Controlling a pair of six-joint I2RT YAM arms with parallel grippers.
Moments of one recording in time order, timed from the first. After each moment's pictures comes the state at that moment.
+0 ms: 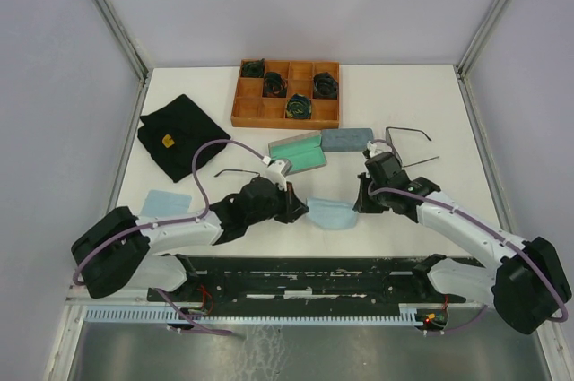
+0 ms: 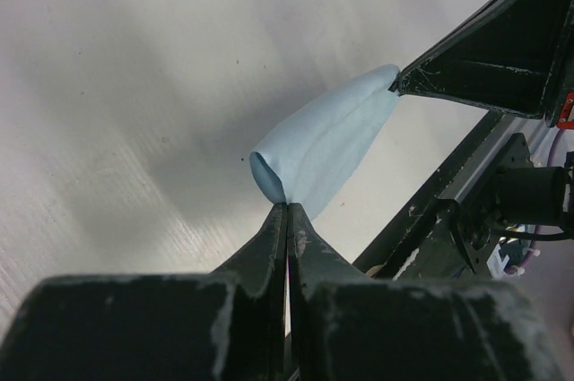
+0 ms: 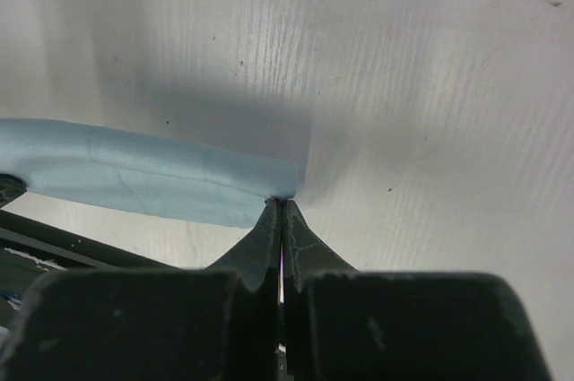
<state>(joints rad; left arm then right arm) -0.93 1.31 0.49 0.34 0.04 -0.68 0.57 1.13 0.66 -0.52 -0.01 0.55</state>
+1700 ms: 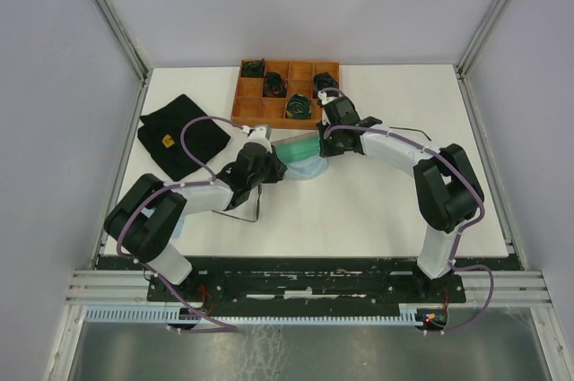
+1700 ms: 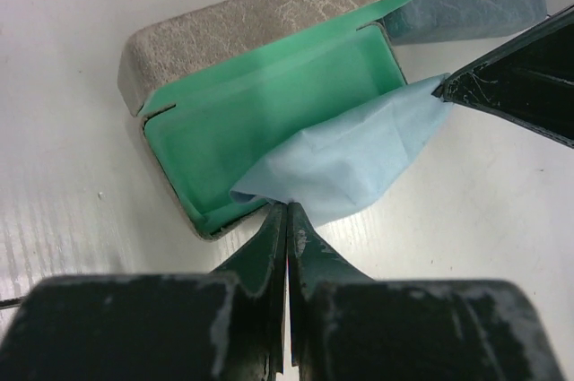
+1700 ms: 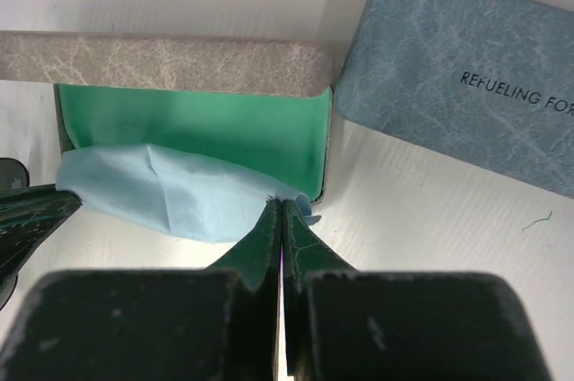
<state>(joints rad) -0.63 1.59 0.67 0.40 -0.08 -0.58 0.54 1.85 1.30 -0.38 -0.02 0.28</state>
